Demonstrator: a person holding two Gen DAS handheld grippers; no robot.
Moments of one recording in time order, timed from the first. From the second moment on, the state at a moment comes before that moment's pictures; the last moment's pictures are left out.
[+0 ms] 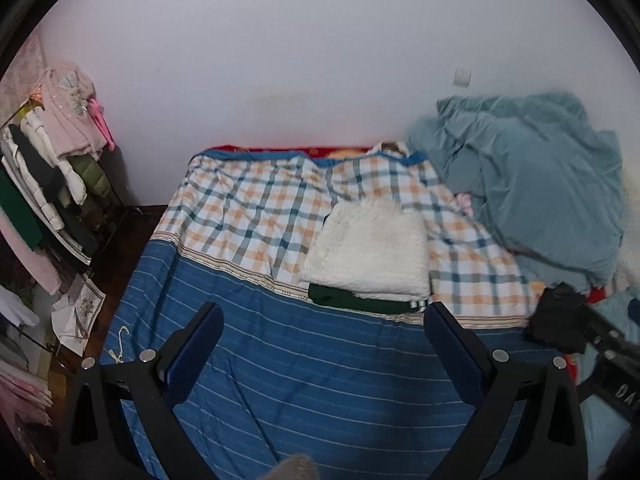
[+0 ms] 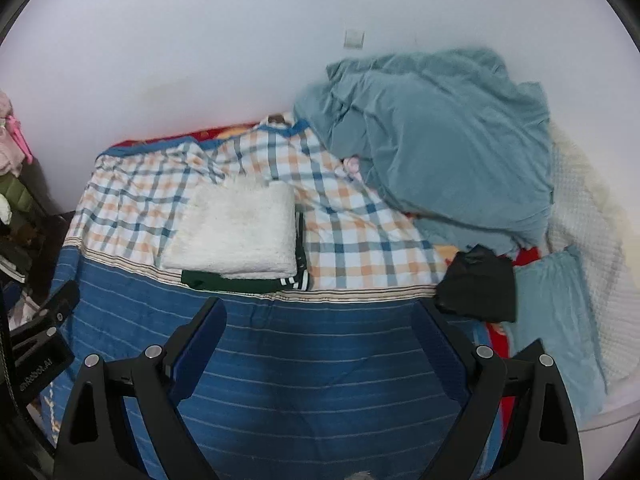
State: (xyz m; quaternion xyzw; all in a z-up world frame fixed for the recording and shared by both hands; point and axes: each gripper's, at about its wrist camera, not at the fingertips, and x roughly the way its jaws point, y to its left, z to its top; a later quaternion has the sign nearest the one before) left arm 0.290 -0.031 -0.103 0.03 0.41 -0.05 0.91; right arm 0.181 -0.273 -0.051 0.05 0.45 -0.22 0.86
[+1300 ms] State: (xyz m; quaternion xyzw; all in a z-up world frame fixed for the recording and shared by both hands) left arm 0.162 0.001 -0.012 0.02 0.32 -0.04 0.95; right arm 0.016 -0.217 0.096 0.01 0.35 -0.18 0.92
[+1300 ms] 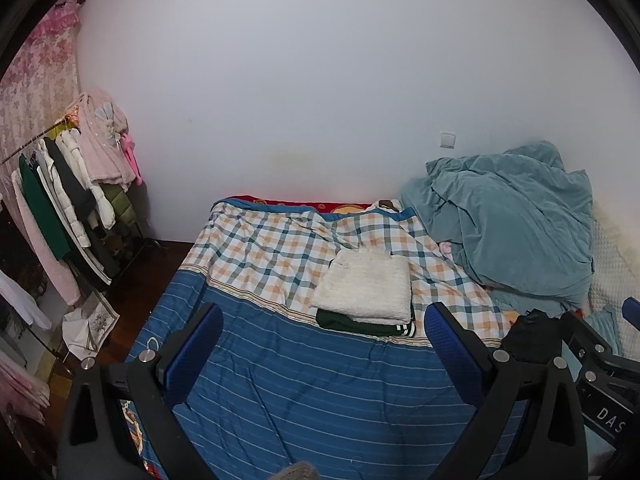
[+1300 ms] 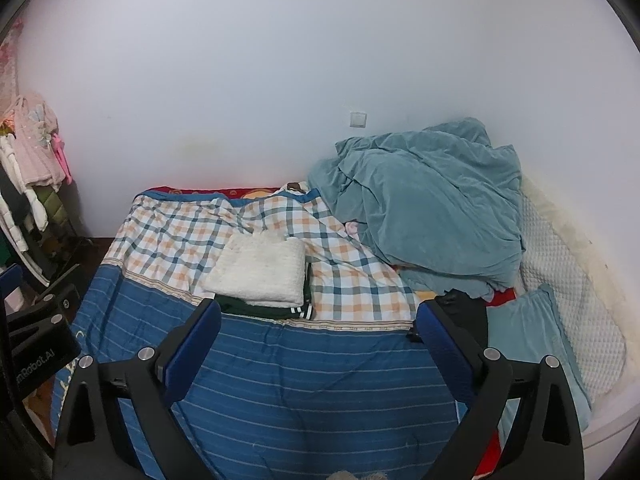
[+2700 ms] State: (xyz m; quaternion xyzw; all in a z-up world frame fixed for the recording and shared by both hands) left arm 0.150 0.003 -0.001 0.02 0.32 -0.05 0.95; right arm 0.010 -0.213 0.101 0.02 0.34 -0.18 0.92
